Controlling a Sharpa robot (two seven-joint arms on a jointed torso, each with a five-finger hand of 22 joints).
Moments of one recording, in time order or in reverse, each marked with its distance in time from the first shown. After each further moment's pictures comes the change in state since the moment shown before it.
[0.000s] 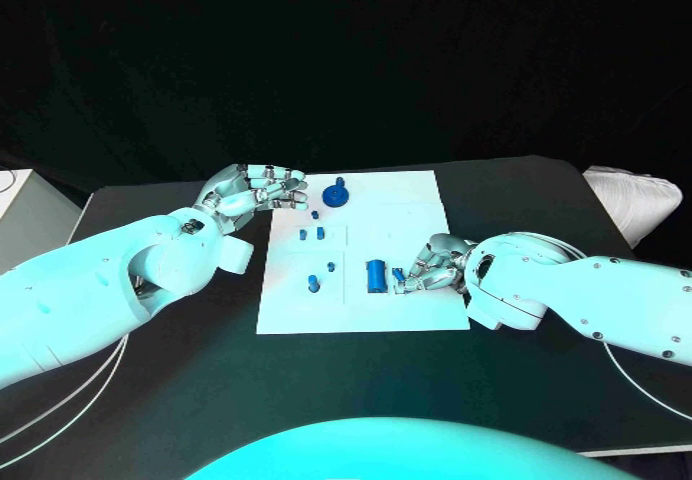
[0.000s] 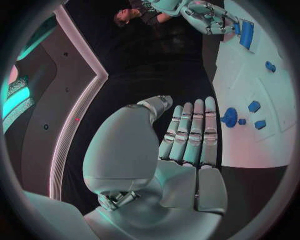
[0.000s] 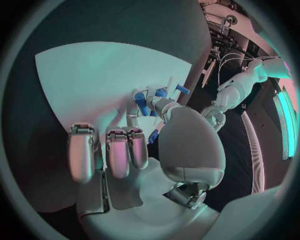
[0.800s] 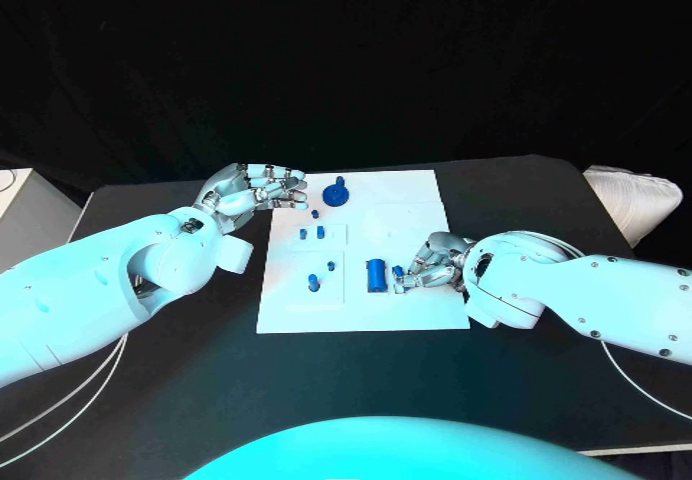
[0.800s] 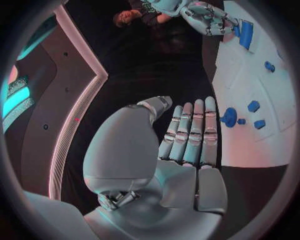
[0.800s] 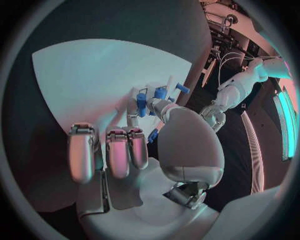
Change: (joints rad) left arm 0.000 -0.002 0.000 0.001 0.000 0.002 -0.003; left_hand -0.004 0.004 -0.003 0.011 0.000 0.000 0.000 0.000 -0.001 0.000 0.000 0.000 0.000 0.000 0.000 -0.004 0.005 0.000 0.000 0.000 -0.004 -0.005; right arm 0.000 0.008 0.000 -0.005 -0.002 -0.011 0.000; right_hand -0.037 0.026 -0.022 0.031 0.002 0.000 0.000 0.007 0.001 0.000 0.000 0.000 0.000 0.000 0.000 0.000 0.000 0.000 0.000 0.000 0.000 0.001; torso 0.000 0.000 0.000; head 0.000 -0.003
